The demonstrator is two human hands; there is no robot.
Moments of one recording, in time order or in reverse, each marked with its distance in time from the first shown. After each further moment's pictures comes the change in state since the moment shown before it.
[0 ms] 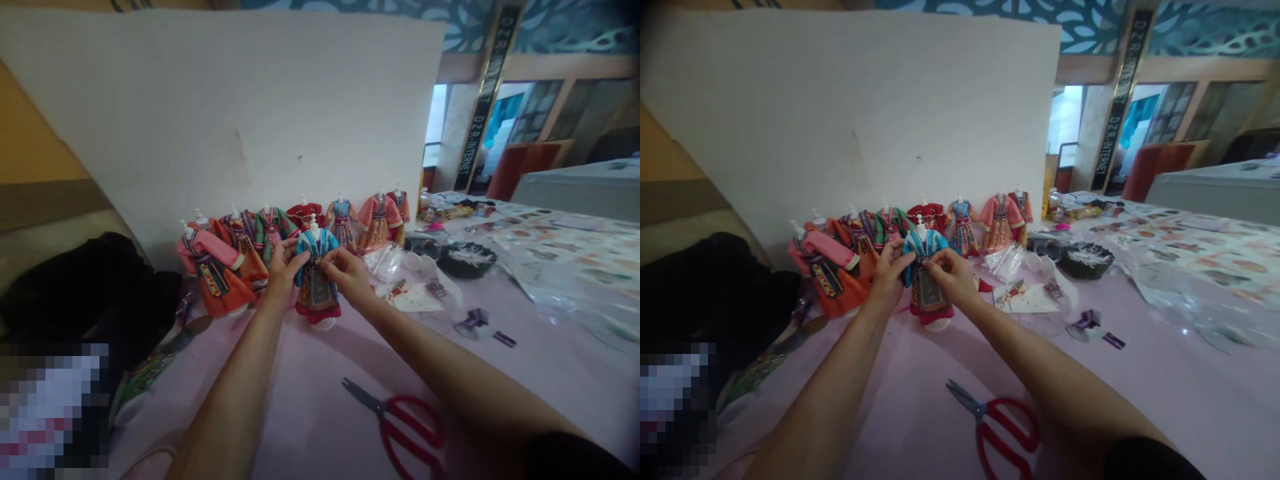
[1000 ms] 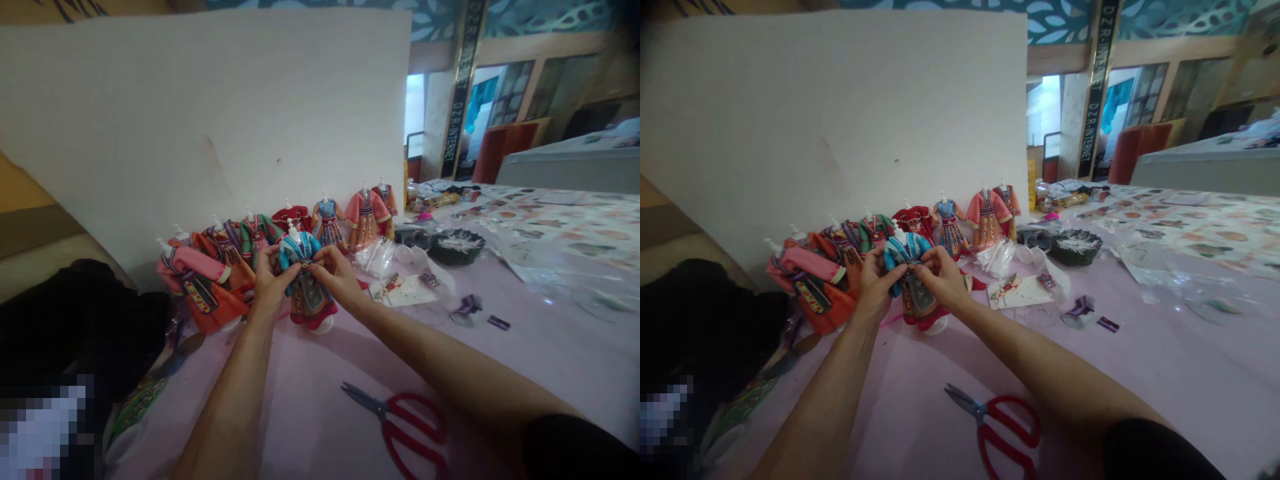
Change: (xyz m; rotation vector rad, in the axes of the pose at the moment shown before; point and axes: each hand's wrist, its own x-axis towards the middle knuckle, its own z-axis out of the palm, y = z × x) left_hand 0.007 -0.010 -0.009 0.106 -0.010 0.070; right_hand 0.002 0.006 0.002 0.052 0.059 -0.023
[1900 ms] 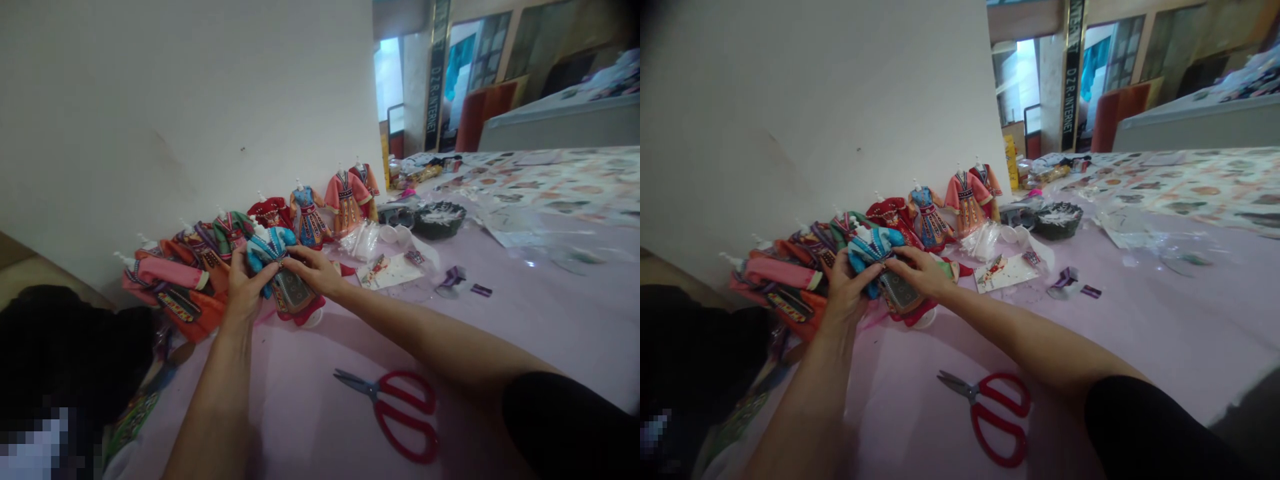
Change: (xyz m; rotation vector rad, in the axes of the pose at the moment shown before) left_hand 0.000 0.011 -0.004 0.027 -0.088 -0.019; right_hand 0.007 0.017 -0.008 -0.091 -0.112 -0.079
